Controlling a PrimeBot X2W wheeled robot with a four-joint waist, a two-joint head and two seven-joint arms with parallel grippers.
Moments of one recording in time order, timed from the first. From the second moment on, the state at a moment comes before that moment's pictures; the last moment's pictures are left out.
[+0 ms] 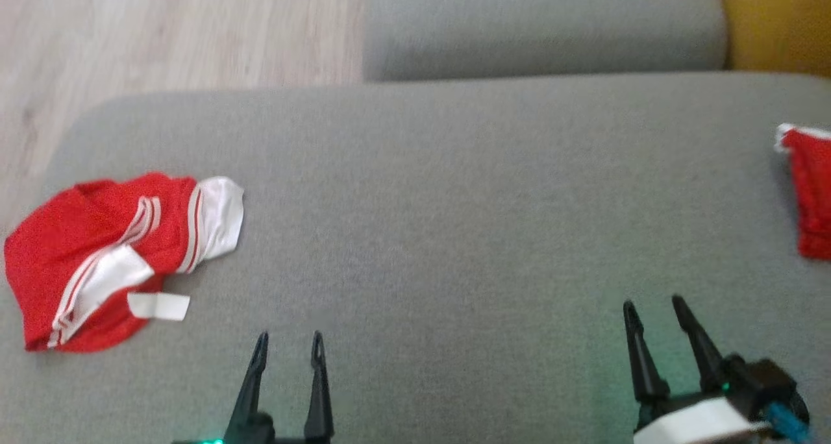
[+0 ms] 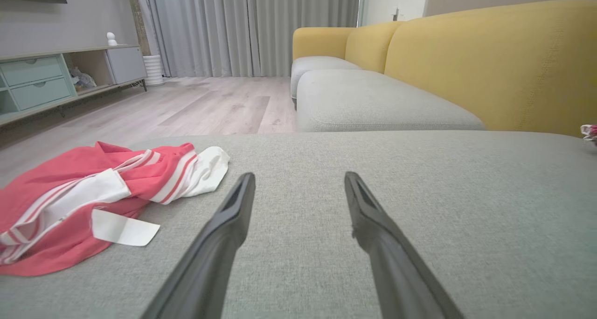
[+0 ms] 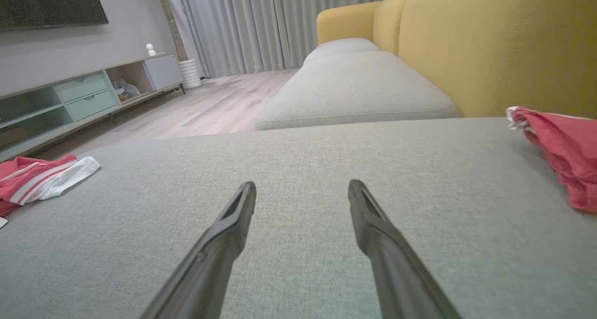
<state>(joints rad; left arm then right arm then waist) 0.16 0.05 -0.34 0.12 -0.13 0.23 -0.26 0.12 -0.10 0.09 0.21 0.19 0.13 -0.25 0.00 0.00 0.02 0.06</state>
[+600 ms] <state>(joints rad) 0.20 0.05 -0.29 0.13 -0.09 0.18 -0.26 0.18 -0.08 0.08 0.21 0.16 0.13 -0.25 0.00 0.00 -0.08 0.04</state>
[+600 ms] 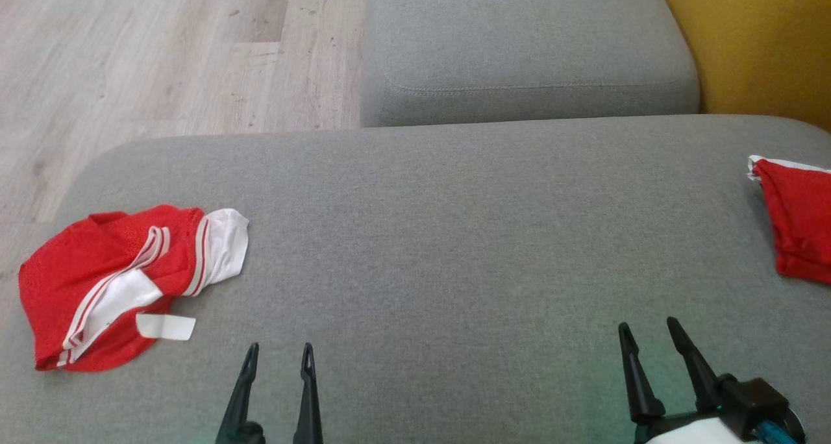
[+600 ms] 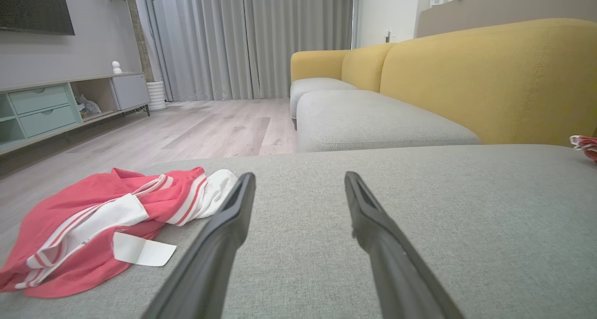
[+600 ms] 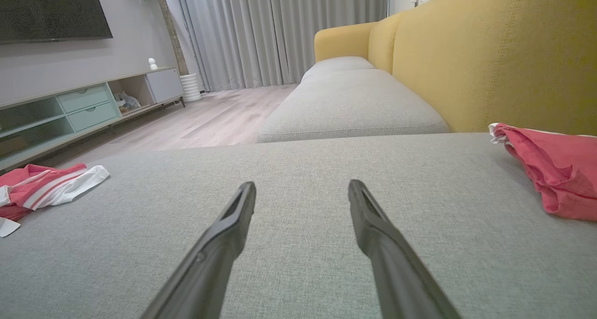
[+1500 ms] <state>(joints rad) 0.20 0.05 -0.24 0.12 -0.06 0.20 -0.26 0.18 -0.07 0.12 0.21 0.15 0.13 -0.25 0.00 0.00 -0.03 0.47</state>
